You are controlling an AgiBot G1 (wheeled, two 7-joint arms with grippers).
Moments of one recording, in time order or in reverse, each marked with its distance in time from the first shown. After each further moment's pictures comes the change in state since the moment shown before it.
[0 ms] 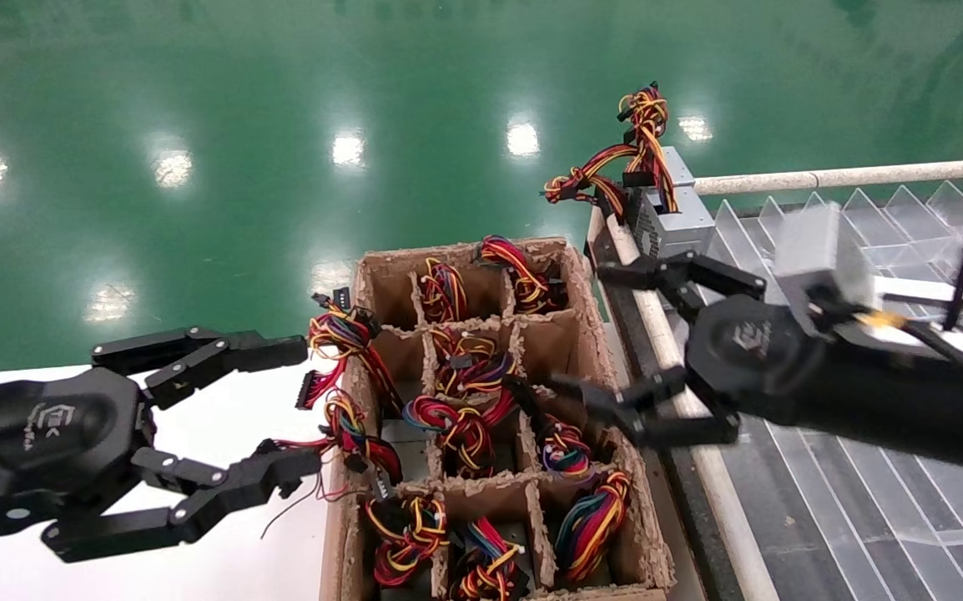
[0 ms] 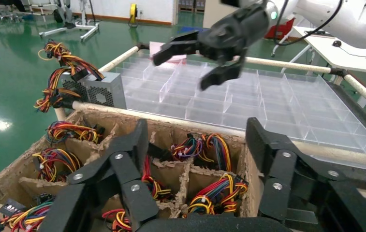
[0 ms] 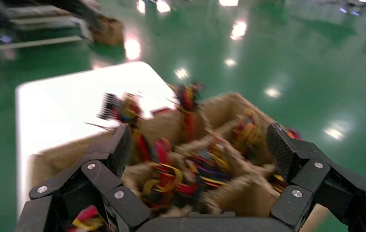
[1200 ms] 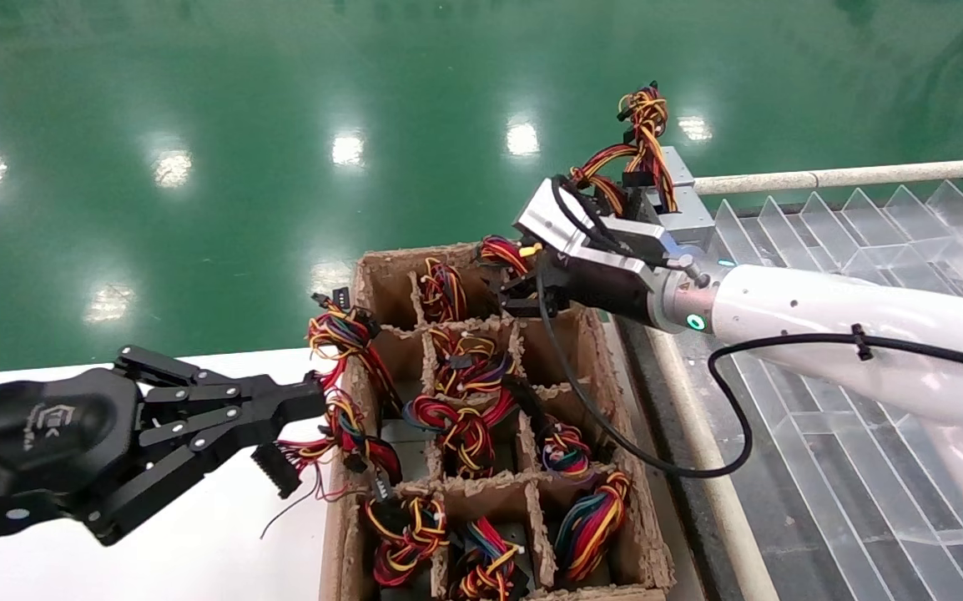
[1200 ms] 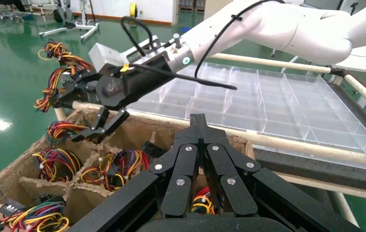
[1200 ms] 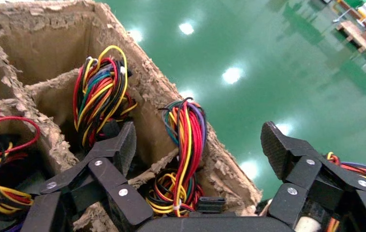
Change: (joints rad) left arm 0.000 0.000 0.000 0.000 0.000 0.000 0.000; right arm 0.250 -0.459 -0.301 -0.254 -0.801 0.488 0.136
